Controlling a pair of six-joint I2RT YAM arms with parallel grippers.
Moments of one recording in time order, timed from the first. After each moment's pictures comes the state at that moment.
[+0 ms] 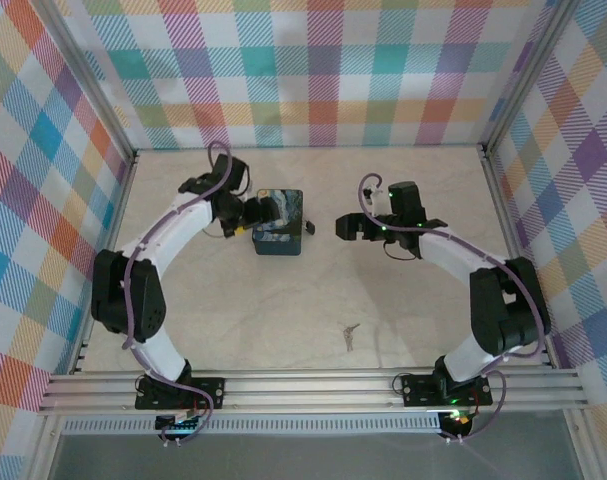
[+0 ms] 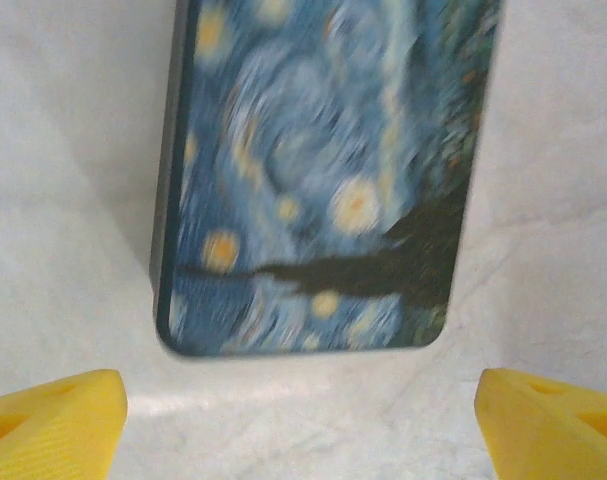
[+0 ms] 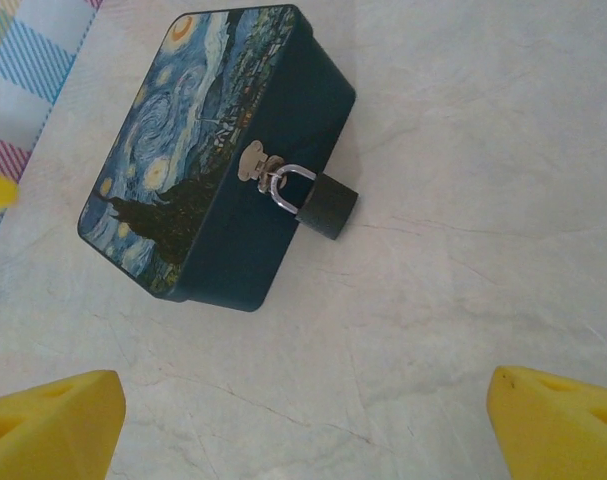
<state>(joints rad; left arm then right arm) -0.34 1.69 1.38 -0.80 0.23 -0.61 0.33 1.59 0.97 -0.10 -0.54 0.29</state>
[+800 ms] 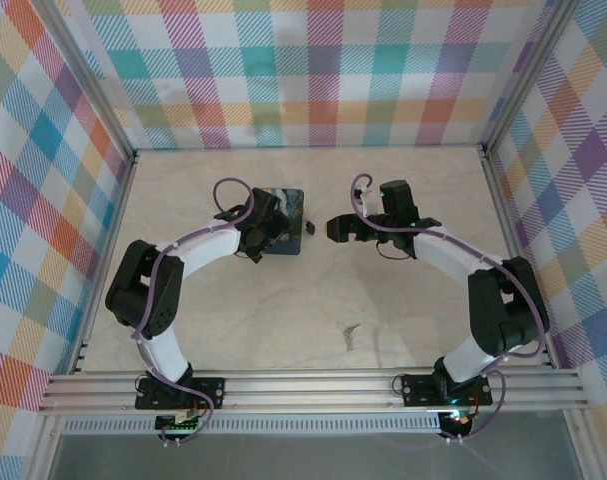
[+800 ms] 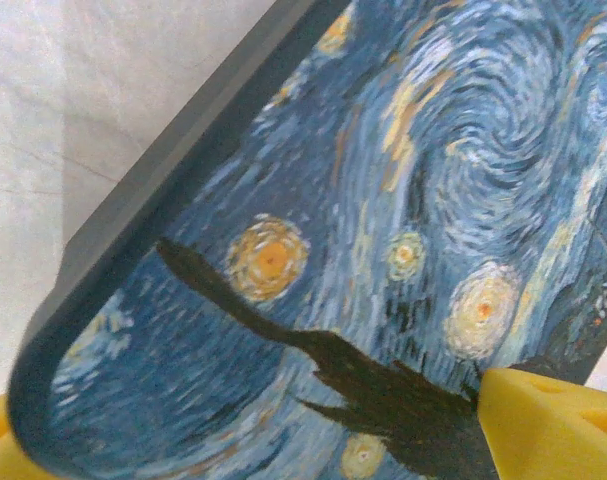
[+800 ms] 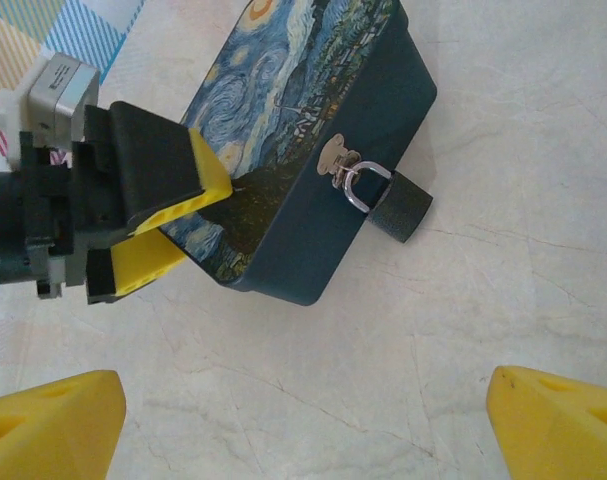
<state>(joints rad) -0.50 1.76 1.16 -0.40 -0.06 -1.22 0.38 1.57 0.98 -0.11 -0.56 0.28</state>
